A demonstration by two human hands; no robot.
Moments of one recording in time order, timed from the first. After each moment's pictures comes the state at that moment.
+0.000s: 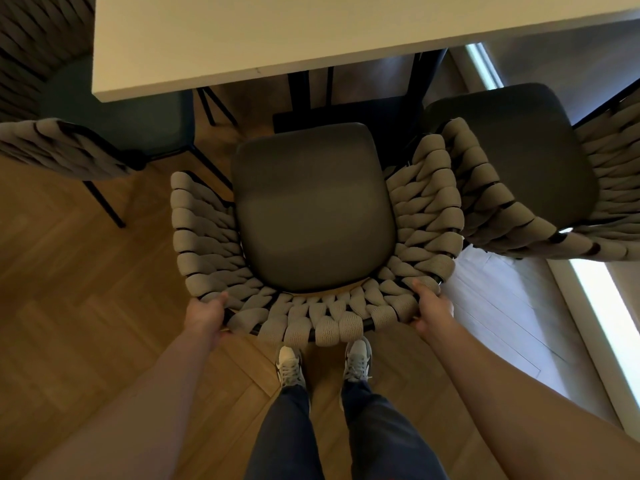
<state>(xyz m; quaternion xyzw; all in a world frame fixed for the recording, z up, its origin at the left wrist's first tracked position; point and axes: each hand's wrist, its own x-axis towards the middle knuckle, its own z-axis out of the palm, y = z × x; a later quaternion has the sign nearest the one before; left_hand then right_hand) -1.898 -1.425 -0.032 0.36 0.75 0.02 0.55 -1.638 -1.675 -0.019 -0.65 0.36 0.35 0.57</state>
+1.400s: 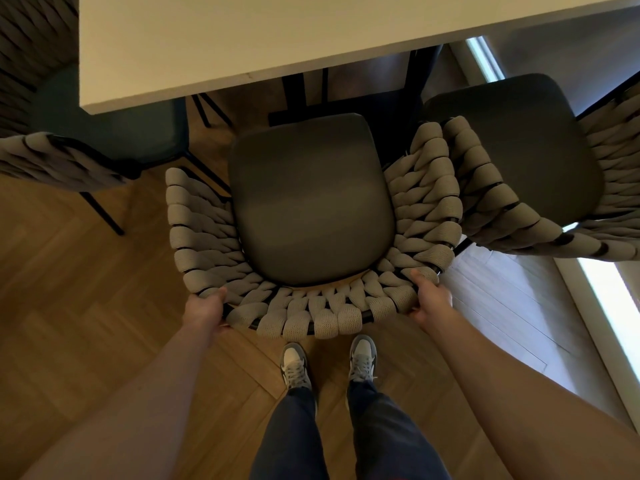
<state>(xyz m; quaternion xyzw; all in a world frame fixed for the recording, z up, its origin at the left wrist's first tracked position) -1.877 -1.393 -0.029 0.39 0.76 0.00 0.52 -1.615 -1.653 -0.032 -0.63 0.36 0.37 0.58</state>
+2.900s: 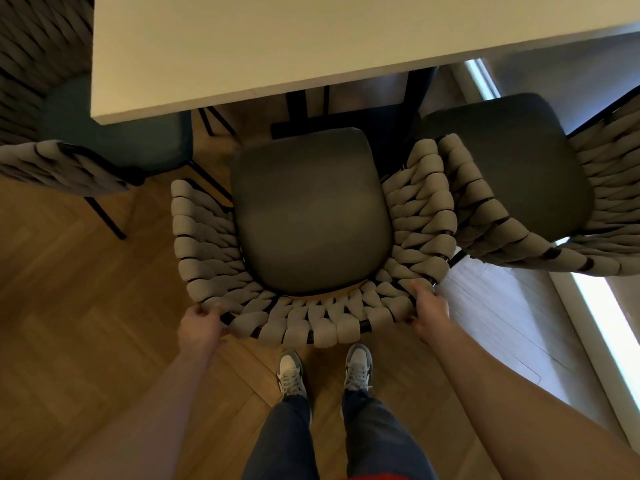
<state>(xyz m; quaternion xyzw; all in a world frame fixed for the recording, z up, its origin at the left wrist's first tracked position) -1.891 -1.416 -0.016 0.47 0.74 0.01 0.48 -1.609 -1.662 -0.036 -0.70 0.35 0.35 0.51</state>
